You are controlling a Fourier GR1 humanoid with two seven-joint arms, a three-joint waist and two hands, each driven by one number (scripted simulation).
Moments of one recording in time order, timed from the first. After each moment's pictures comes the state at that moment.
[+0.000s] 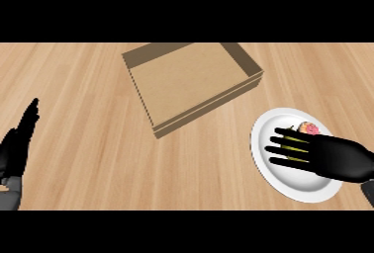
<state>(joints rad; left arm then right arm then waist) -0.07 0.46 0.05 -1.35 -0.11 0.19 0.07 -0.20 -0.69 0.30 -1.44 1.22 -0.21 -1.04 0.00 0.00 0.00</state>
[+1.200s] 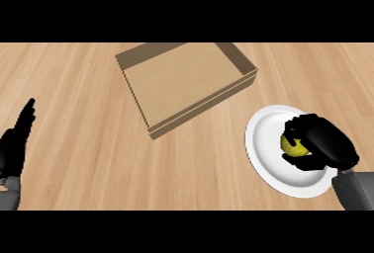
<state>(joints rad) -0.07 0.42 0.11 -1.36 -0.16 0.17 0.08 -0.20 -0.40 0.06 -1.27 1.13 -0.29 -0.71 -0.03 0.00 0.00</state>
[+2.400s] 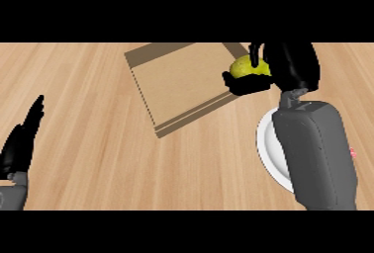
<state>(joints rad) -0.11 0.40 0.11 -1.34 -0.18 0.14 0.07 -0.73 -0.04 -0.05 -1.47 1.13 0.16 0.31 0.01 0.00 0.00</state>
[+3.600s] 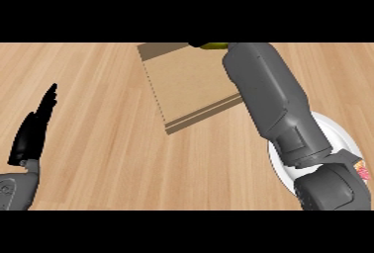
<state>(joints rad) -0.19 0.37 0.09 -1.34 -0.22 0.12 0.09 -1.33 -0.03 -0.28 -0.45 1.00 -0.30 0.33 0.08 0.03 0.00</state>
